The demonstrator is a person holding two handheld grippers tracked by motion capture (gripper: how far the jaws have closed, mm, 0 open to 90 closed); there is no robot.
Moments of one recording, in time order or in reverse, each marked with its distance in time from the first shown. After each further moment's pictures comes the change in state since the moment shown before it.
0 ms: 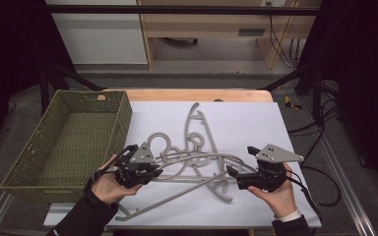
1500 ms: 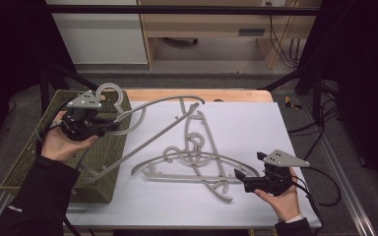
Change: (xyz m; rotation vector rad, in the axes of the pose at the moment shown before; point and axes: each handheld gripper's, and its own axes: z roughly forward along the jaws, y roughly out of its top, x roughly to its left) left arm 0.111 0.003 -0.093 -0.105 0.155 -0.143; right arm -0.015 -0.026 -0.001 0.023 -0.056 0.065
